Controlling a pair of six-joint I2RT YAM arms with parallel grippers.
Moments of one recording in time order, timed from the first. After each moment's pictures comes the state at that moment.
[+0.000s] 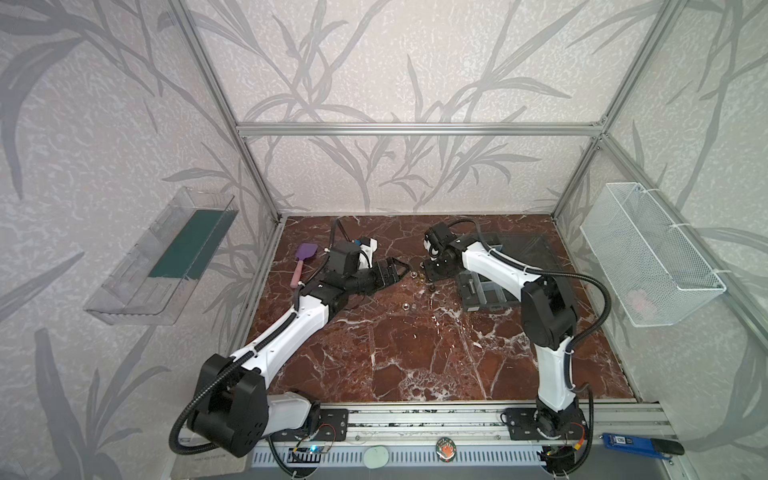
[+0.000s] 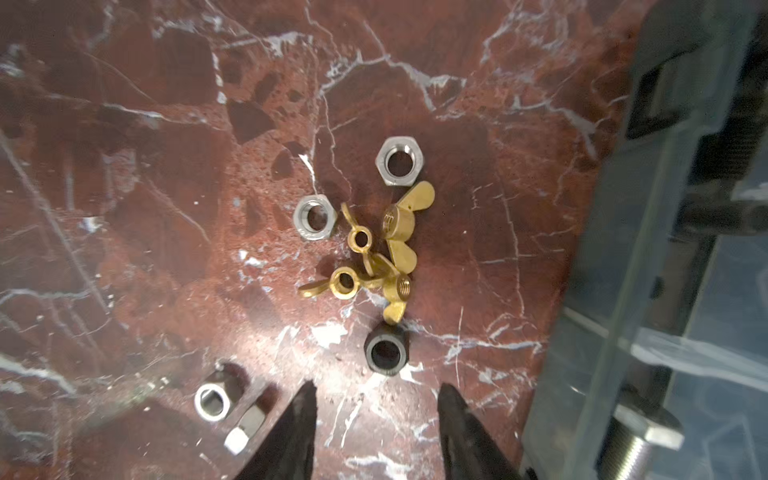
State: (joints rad) left arm -0.37 1.29 0.90 -0.15 0.51 -0.80; right arm 0.58 2.11 1.71 -0.79 0.00 0.28
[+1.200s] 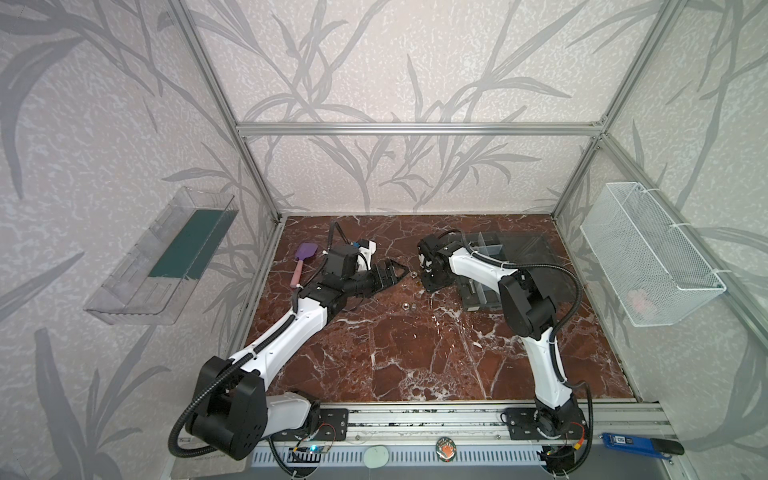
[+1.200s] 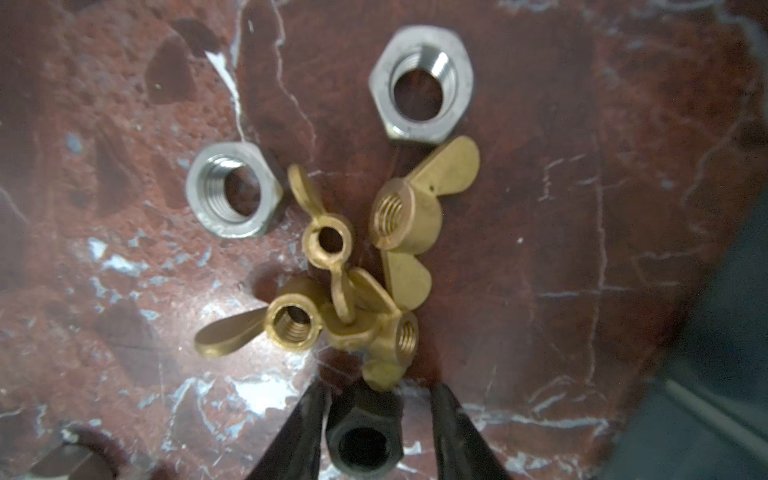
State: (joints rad) left arm -0.36 1.28 0.88 -0.14 0.54 -0.81; right arm 0.60 2.23 1.72 -0.79 0.03 0.18
